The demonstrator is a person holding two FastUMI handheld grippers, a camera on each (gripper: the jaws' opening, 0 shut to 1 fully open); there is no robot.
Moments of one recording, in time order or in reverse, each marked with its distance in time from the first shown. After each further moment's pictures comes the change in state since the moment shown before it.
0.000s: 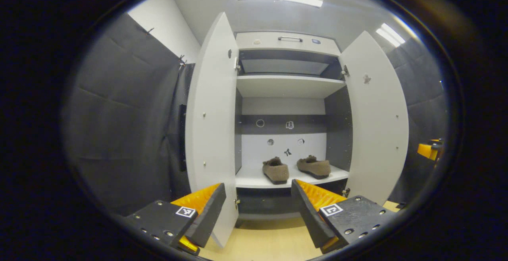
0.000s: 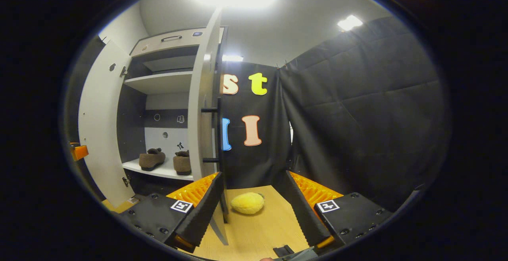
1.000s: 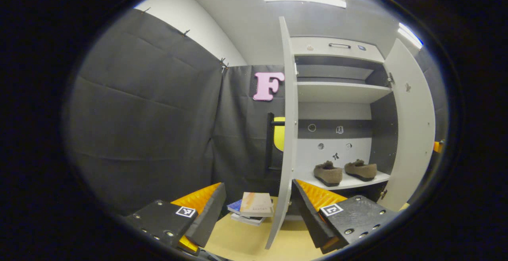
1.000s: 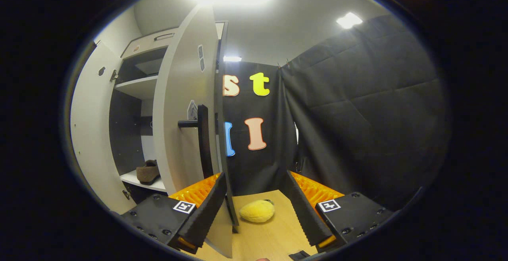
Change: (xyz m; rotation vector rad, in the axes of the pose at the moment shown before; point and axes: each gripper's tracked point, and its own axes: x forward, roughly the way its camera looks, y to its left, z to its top) left arm -0.024 0.130 0.014 -0.030 -0.014 0.264; right arm 0.048 0.051 0.017 0.047 -0.009 0.040
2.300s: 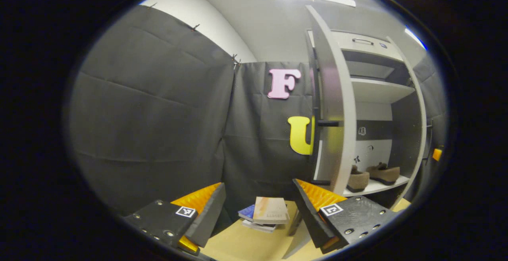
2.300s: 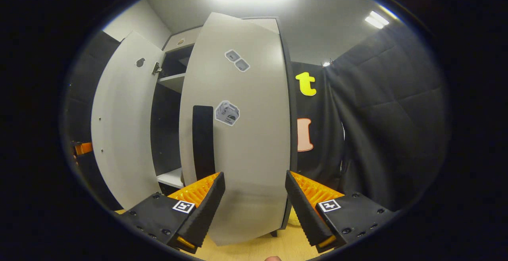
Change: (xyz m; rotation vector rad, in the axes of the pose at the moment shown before) left arm 0.082 0.067 0.000 -0.021 0.003 0.089; right arm 0.015 0.124 -0.018 -0.035 -0.002 0.262
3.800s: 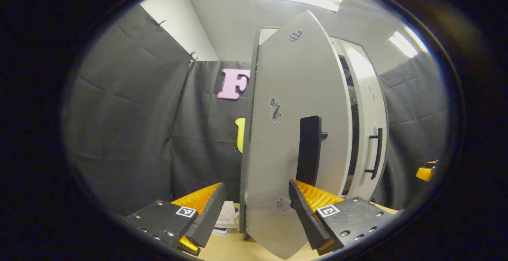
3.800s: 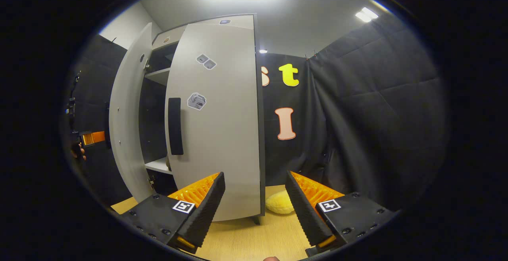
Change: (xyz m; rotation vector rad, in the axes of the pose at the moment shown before) left arm 0.004 -0.185 0.002 -0.013 -0.023 -0.352; right arm -0.047 -0.064 -0.027 0.018 0.062 -0.078
